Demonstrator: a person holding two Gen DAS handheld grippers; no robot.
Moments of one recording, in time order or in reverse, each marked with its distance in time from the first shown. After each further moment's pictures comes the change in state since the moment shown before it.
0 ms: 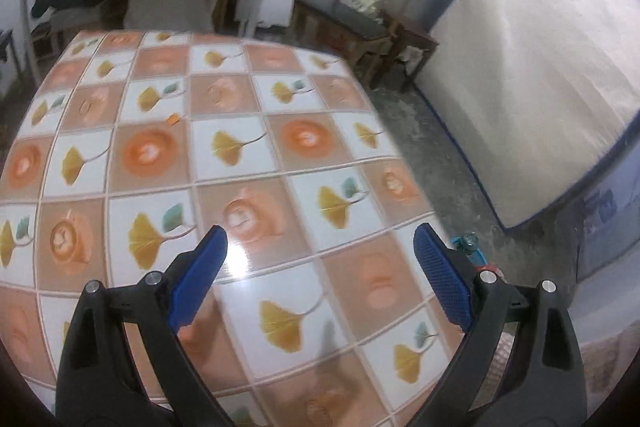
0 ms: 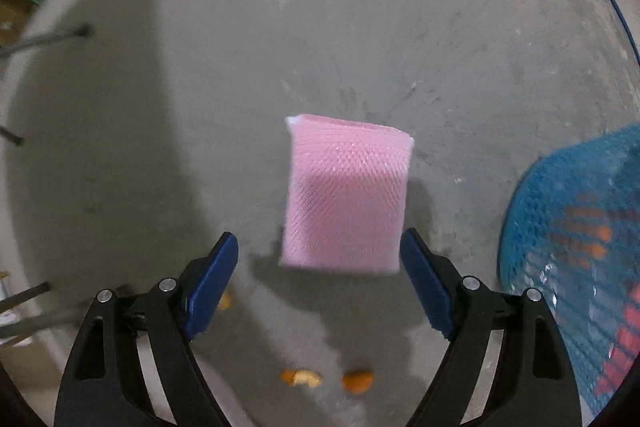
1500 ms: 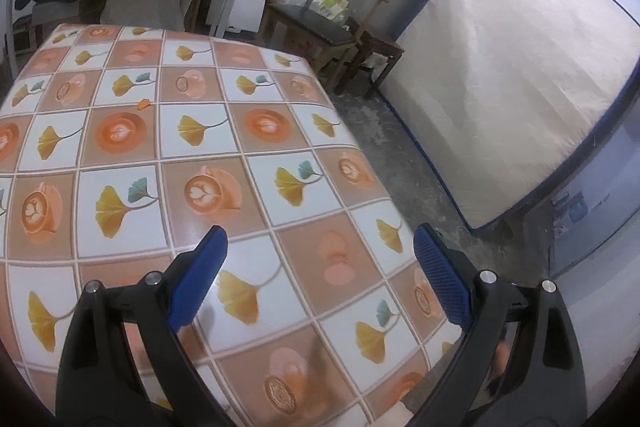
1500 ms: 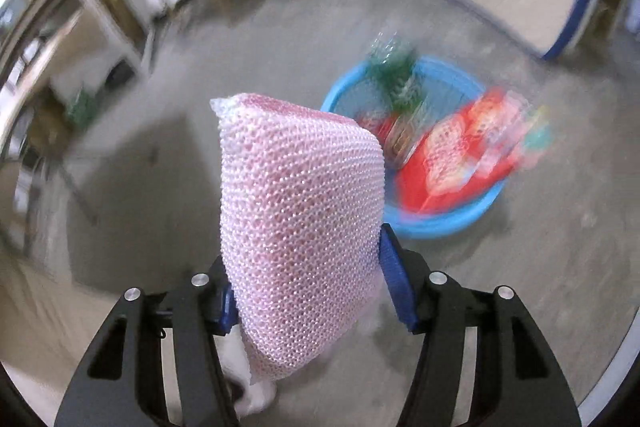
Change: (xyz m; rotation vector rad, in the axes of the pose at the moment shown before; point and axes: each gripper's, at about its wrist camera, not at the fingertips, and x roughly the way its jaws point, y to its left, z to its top) left arm -0.021 -0.021 -0.041 0.025 -0.062 -0.139; right arm -0.329 -0.144 -0.243 0.275 -0.520 0.071
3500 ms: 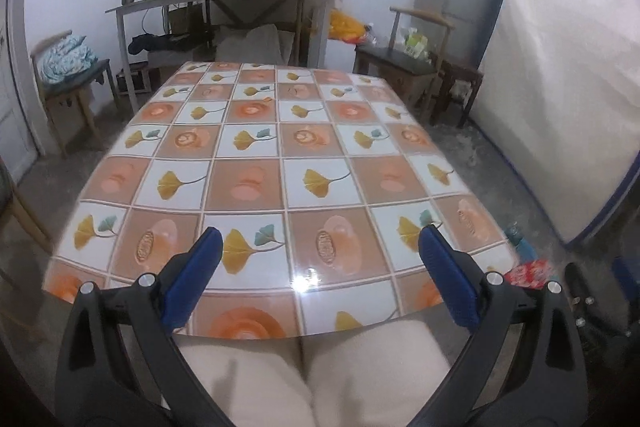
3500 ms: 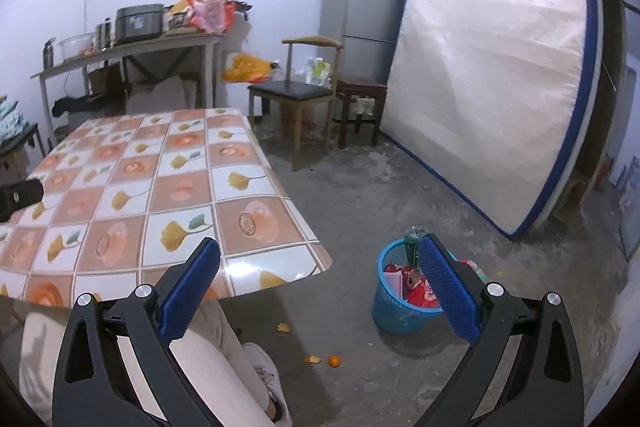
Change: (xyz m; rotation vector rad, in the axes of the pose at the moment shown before) left arm -0.114 -0.076 -0.151 0.021 -0.218 0.437; right arm -0.261 0.201 -0.148 -0.339 -0.564 -0.023
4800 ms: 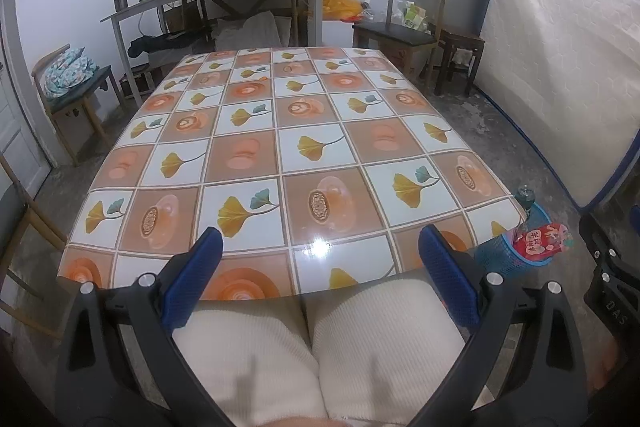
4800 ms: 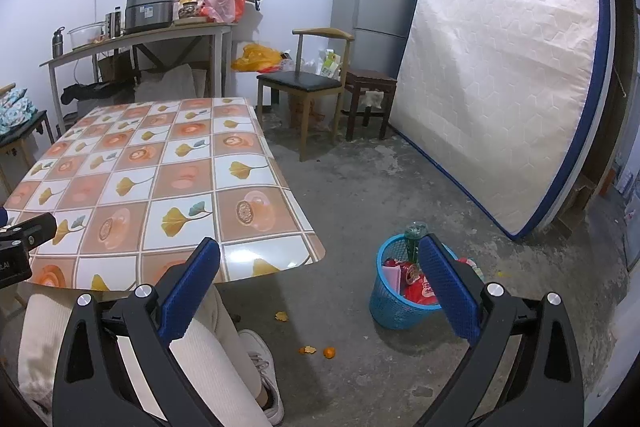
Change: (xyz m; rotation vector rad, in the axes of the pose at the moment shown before) left arm -0.005 -0.029 -0.023 0.098 0.082 0.076; right arm -0.008 -0.013 0.003 -0.026 0.035 0.028
